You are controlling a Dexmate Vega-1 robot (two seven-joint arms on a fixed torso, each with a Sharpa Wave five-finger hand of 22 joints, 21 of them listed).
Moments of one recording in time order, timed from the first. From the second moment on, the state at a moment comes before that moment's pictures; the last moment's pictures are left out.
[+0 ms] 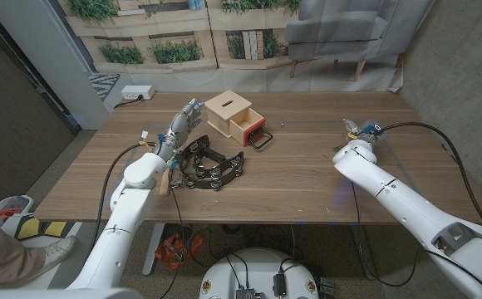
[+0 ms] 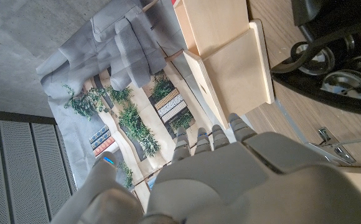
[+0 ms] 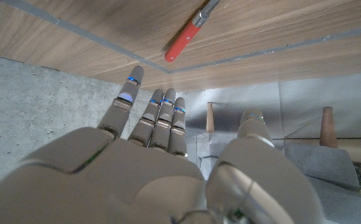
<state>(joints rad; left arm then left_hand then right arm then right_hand) 1.04 0.24 -0.06 -1.57 -0.09 -0.15 -0.31 0.04 0.03 0.42 -0.05 0.18 0.09 -0.07 0.19 0.18 -0.04 0.03 0.21 0.20 -0.17 0.03 0.18 0.18 -0.06 0.06 0.18 0.17 -0.71 -0.54 -0.57 -1.63 -0.11 -1.08 -0.68 0.40 -0.03 0.24 -0.14 0.19 0.46 0.07 0.23 0.20 0.54 0.05 0.28 0.22 0.39 -0.04 0.35 0.28 0.55 0.12 0.24 0.18</state>
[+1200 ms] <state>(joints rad) 1.08 0.24 -0.07 -1.60 -0.09 -0.17 -0.30 0.04 0.03 0.41 -0.05 0.18 0.09 -0.07 0.19 0.18 -0.04 0.03 0.21 0.20 -0.17 0.03 0.18 0.18 -0.06 0.06 0.18 0.17 -0.69 -0.52 -0.59 -1.59 -0.12 -1.13 -0.68 0.41 -0.03 0.23 -0.13 0.19 0.50 0.07 0.24 0.20 0.57 0.06 0.28 0.21 0.42 -0.04 0.36 0.30 0.56 0.12 0.24 0.18</state>
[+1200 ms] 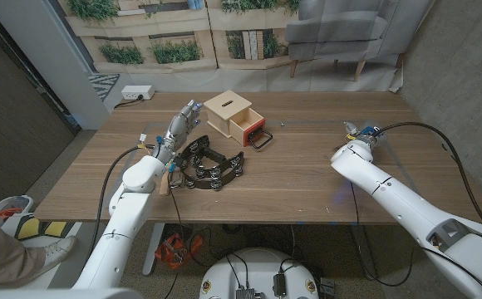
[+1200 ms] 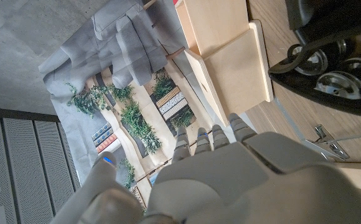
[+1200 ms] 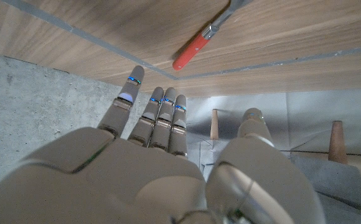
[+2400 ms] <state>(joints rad) 1.08 0.23 -0.06 -1.63 -0.08 -0.15 -0.29 0.04 0.03 0.41 -0.05 0.18 0.09 -0.07 0.19 0.18 -0.04 0.03 0.21 0.20 -0.17 0.03 0.18 0.18 -0.06 0.06 0.18 0.17 -0.63 -0.49 -0.61 -1.46 -0.12 -1.14 -0.68 0.38 -0.02 0.21 -0.11 0.20 0.57 0.06 0.25 0.20 0.65 0.05 0.30 0.21 0.48 -0.05 0.37 0.30 0.60 0.10 0.24 0.18</state>
